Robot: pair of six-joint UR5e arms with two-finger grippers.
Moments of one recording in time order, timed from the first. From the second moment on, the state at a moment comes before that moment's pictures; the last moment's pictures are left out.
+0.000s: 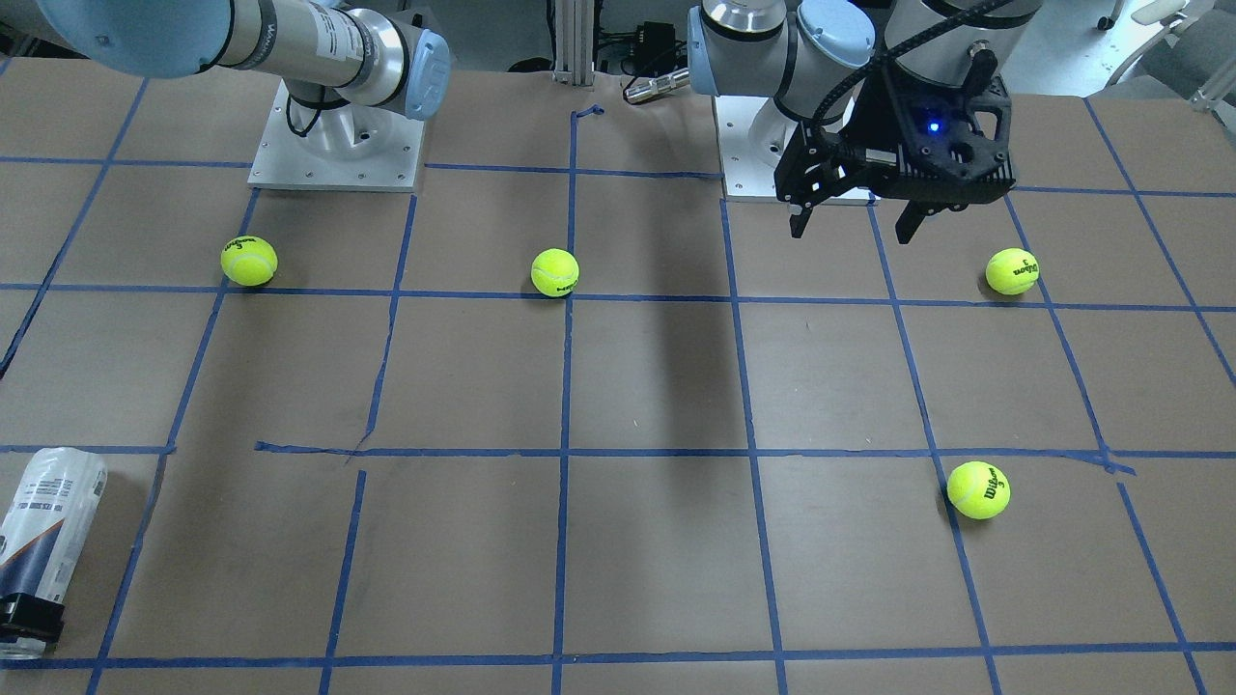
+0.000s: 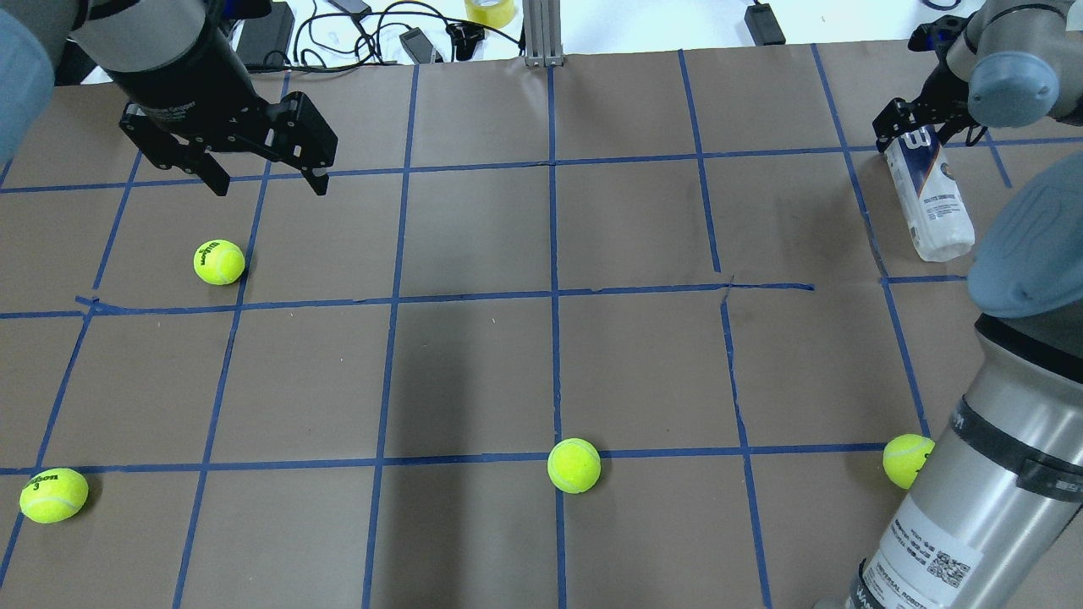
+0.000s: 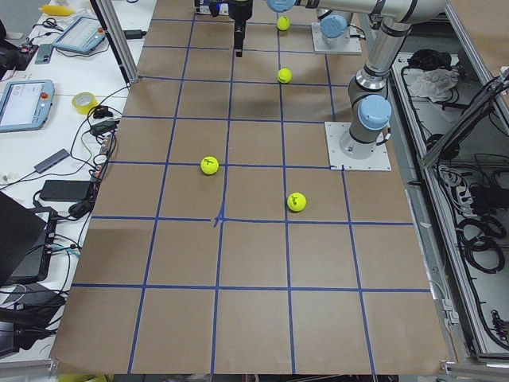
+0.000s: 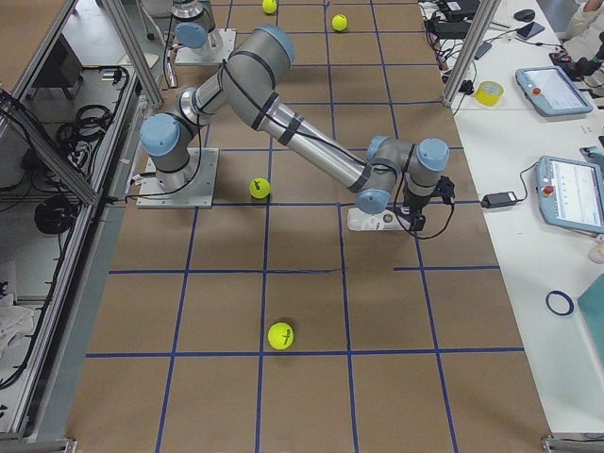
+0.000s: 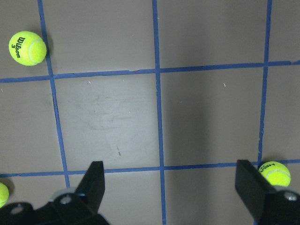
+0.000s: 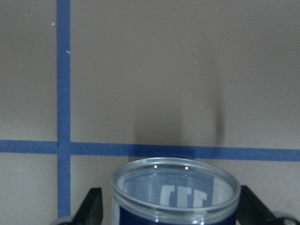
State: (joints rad) left arm -1.57 -1.57 -1.49 -1.63 1.58 0.03; right arm 1.16 -0.77 1.21 -2.10 -1.56 -0.46
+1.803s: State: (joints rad) left arm -1.57 -1.57 -1.49 -1.63 1.58 0.03; right arm 1.37 -0.95 1.22 -2.00 -1.52 -0.62
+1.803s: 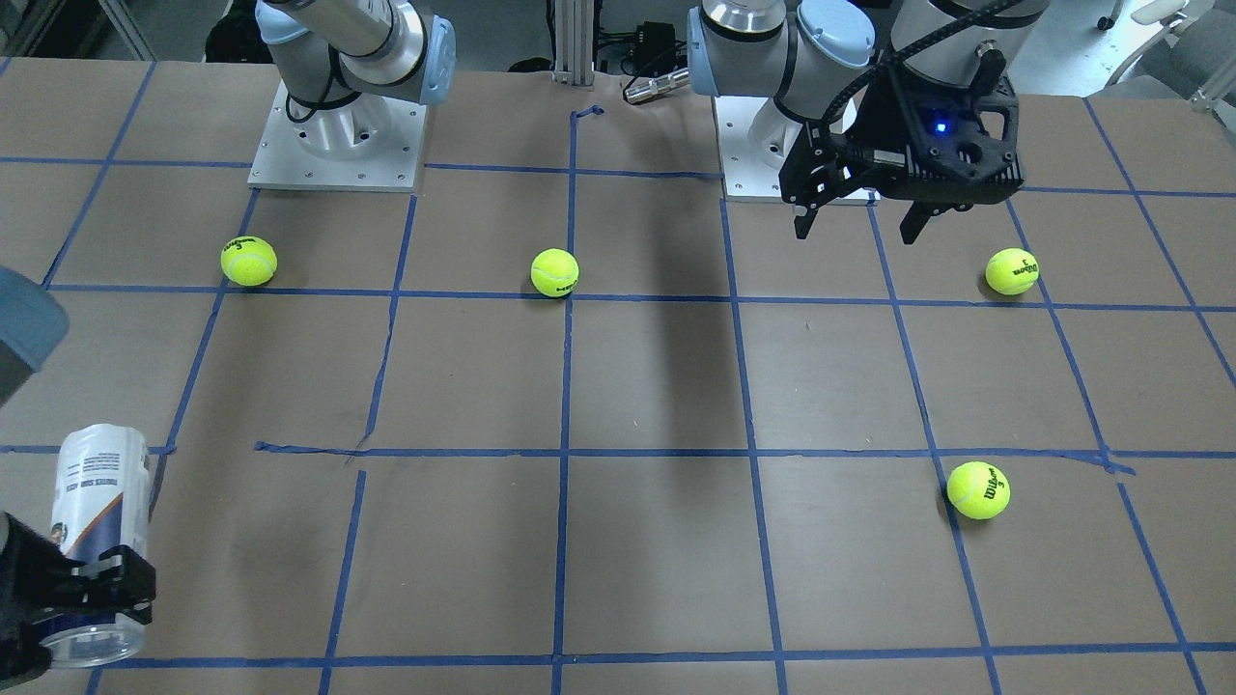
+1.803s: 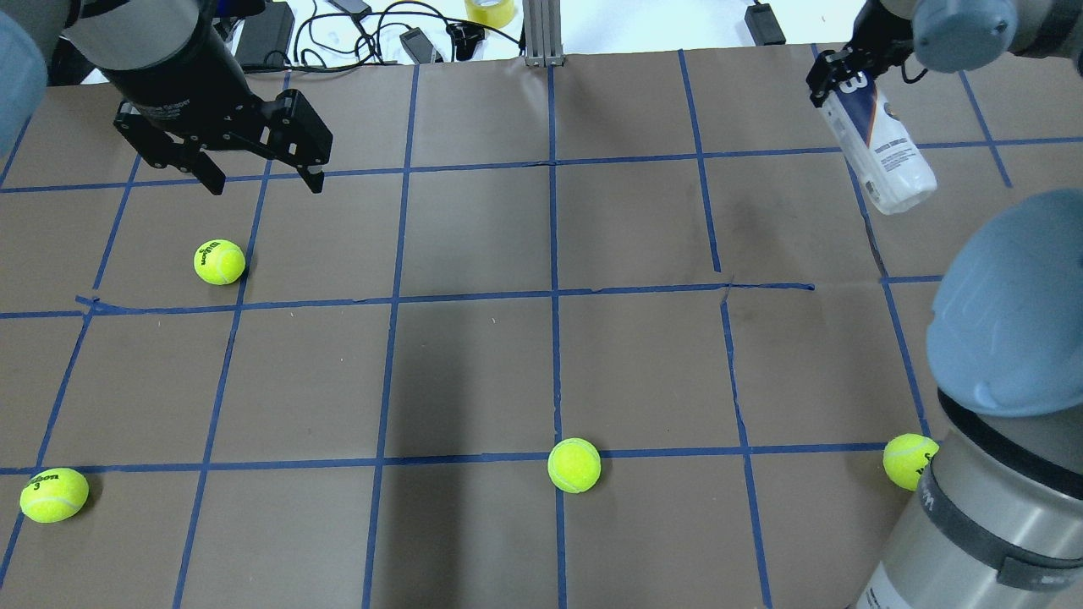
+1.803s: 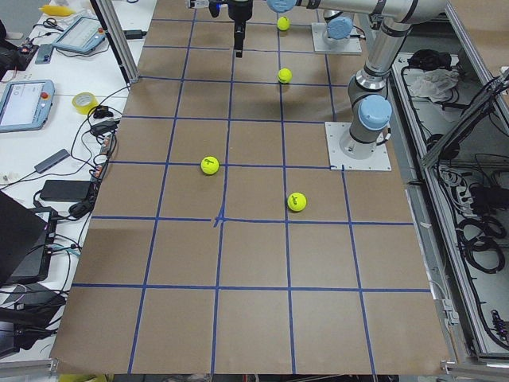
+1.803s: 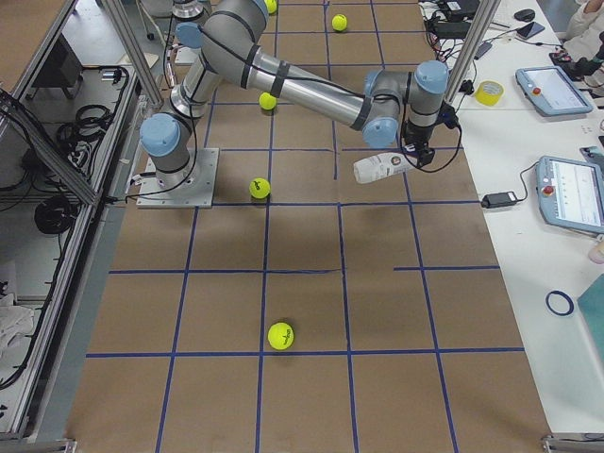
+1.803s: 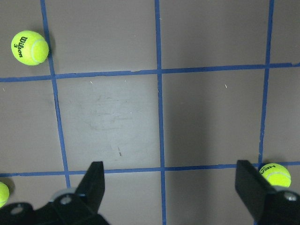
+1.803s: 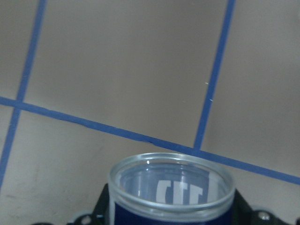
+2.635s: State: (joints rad) left arm -1.56 -1.57 -1.49 -1.63 1.58 0.03; right arm 1.65 -1.02 1.30 -2.00 -1.53 -0.88
